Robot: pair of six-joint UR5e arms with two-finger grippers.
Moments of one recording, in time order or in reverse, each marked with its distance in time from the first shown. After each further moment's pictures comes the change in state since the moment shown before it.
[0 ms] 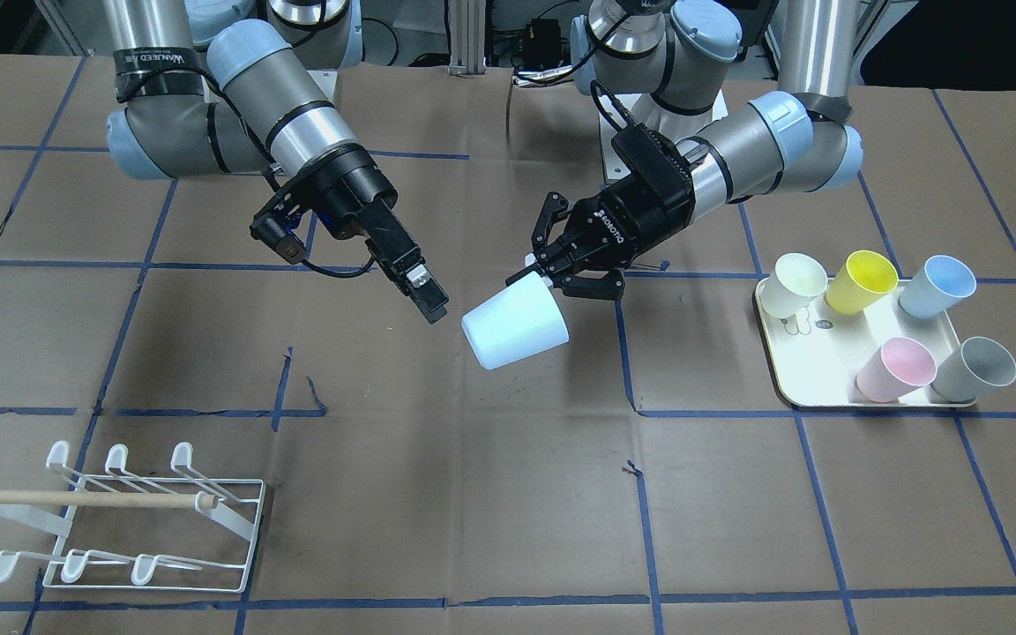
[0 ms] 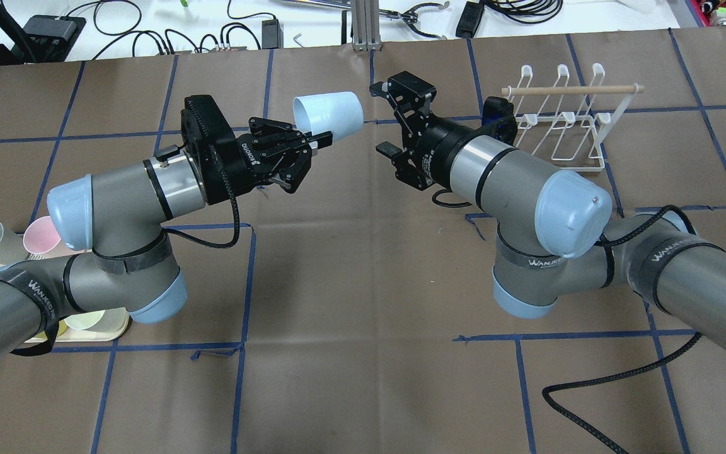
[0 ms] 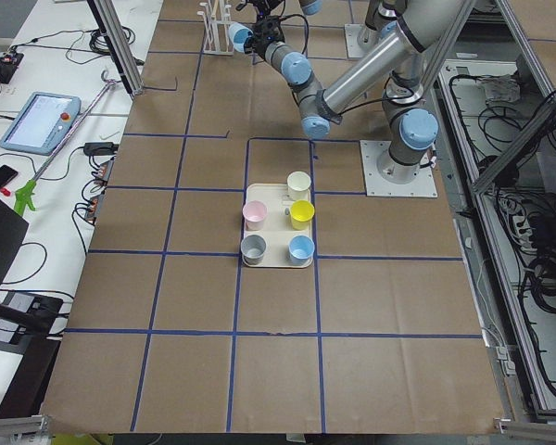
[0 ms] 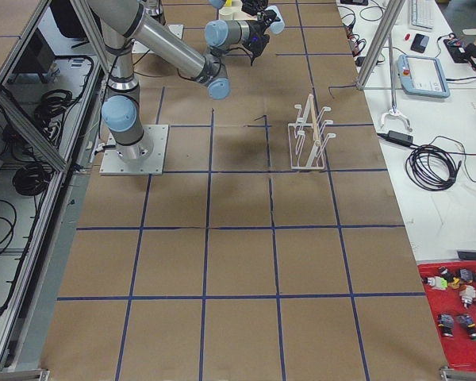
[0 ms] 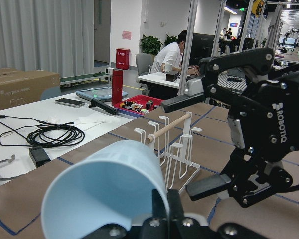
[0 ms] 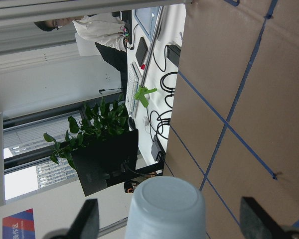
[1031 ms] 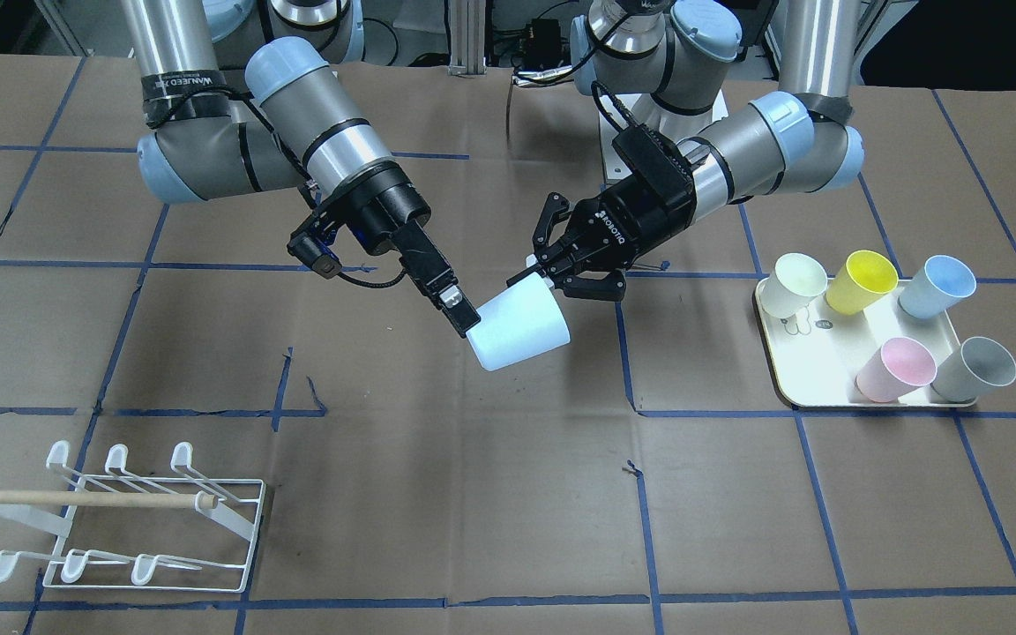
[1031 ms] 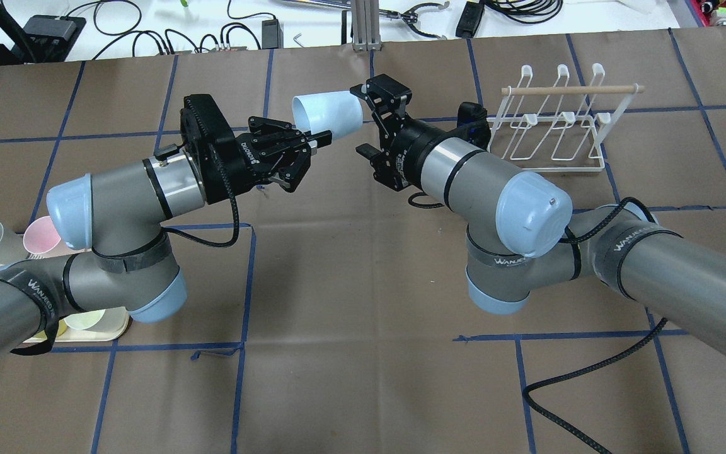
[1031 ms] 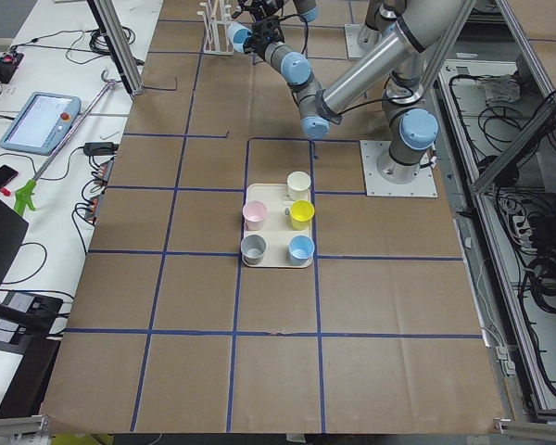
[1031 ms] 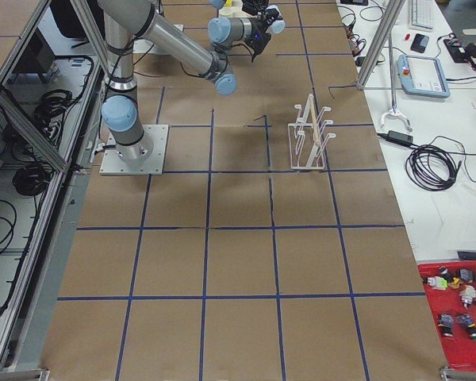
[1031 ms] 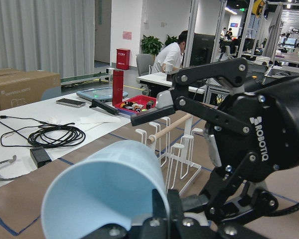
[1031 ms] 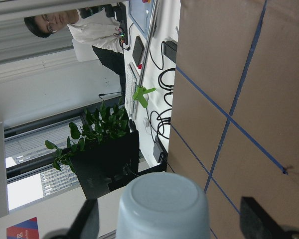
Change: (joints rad) left arm 0.001 -0.001 0.004 0.000 0.000 -0.003; right arm 0.071 0.070 -0.059 -0.024 -0.071 0.070
